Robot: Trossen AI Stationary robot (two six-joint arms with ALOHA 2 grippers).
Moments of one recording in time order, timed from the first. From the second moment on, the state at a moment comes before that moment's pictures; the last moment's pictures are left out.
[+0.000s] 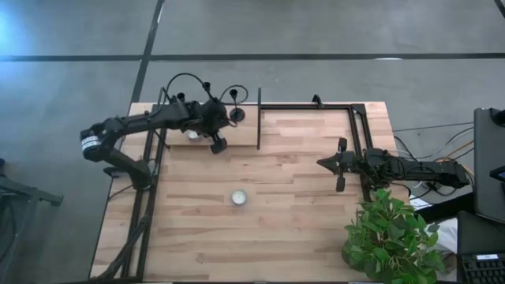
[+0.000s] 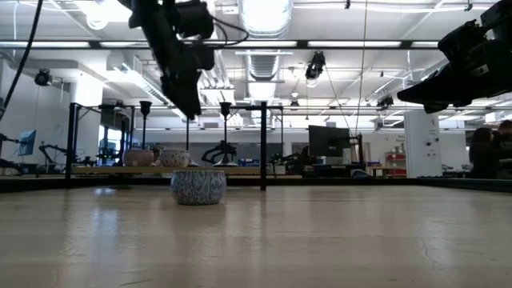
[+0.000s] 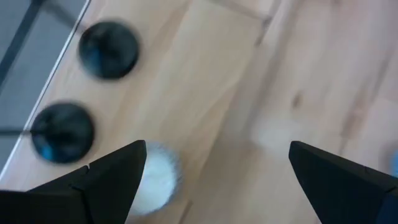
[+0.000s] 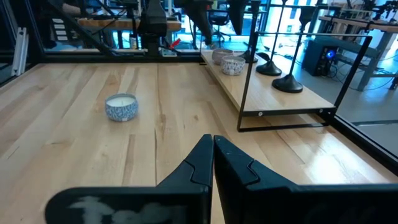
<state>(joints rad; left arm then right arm) 0.43 1.42 1.18 -0.80 -0.07 0.05 -0.06 0.13 0.05 -0.08 0.11 0.00</state>
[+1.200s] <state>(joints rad) -0.15 1.62 1.16 -0.65 0.02 0.00 -0.06 0.13 0.05 -0.08 0.11 0.00</state>
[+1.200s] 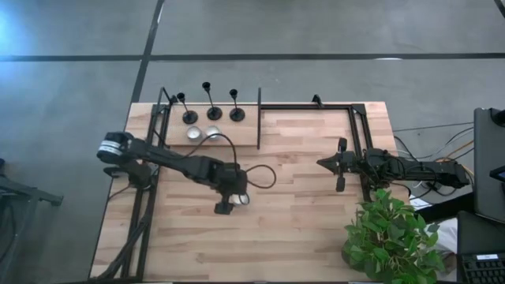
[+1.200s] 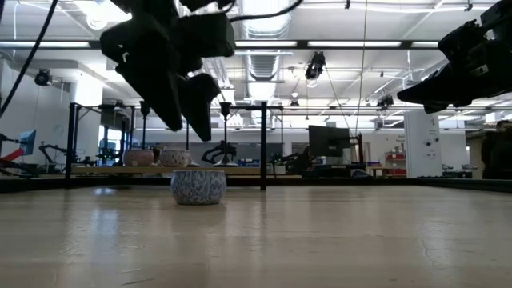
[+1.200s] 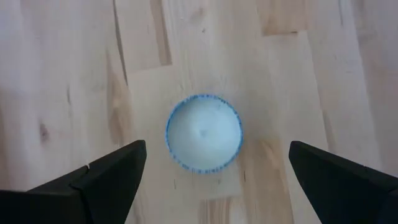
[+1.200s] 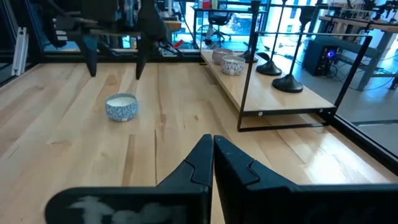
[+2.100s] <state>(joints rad) -0.15 1.82 1.16 -0.55 0.01 0.00 -0.06 0.13 0.05 -0.08 0.11 0.00</state>
